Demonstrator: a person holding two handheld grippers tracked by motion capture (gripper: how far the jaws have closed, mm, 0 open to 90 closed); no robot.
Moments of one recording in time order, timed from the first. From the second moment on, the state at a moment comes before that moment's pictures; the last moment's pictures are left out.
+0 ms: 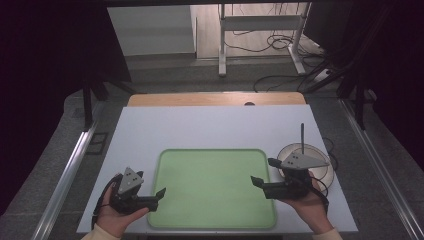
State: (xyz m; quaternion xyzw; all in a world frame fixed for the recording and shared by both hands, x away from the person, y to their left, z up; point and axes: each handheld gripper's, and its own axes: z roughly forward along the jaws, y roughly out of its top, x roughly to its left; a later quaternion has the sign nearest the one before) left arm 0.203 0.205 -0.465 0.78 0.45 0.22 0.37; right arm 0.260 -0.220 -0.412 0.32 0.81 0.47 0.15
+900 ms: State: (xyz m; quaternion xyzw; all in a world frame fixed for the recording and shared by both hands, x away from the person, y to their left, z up) left arm 0.205 0.206 -0.466 0.79 0.44 0.22 0.37; right arm 0.310 -0.230 -0.368 0.34 0.79 0.48 0.17
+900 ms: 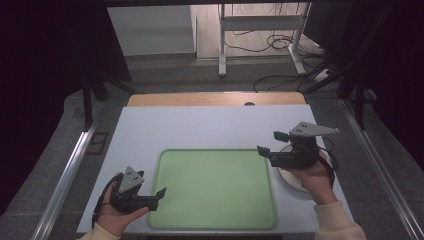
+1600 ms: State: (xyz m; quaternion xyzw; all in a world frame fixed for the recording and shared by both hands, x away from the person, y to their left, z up) left arm 0.205 0.208 -0.466 0.79 0.45 0.22 0.37; right arm 0.341 -0.255 -0.370 0.36 0.78 0.49 0.16
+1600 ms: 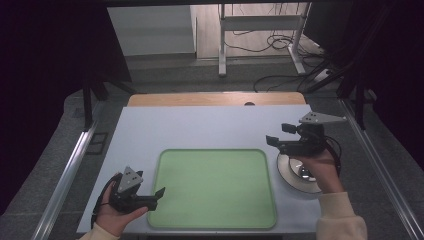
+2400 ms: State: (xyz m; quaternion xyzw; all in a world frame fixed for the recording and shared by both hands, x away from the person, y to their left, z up) left arm 0.202 0.208 -0.467 0.79 0.44 0.22 0.37; right arm 0.361 -0.302 -0.383 0.42 0.75 0.48 0.19
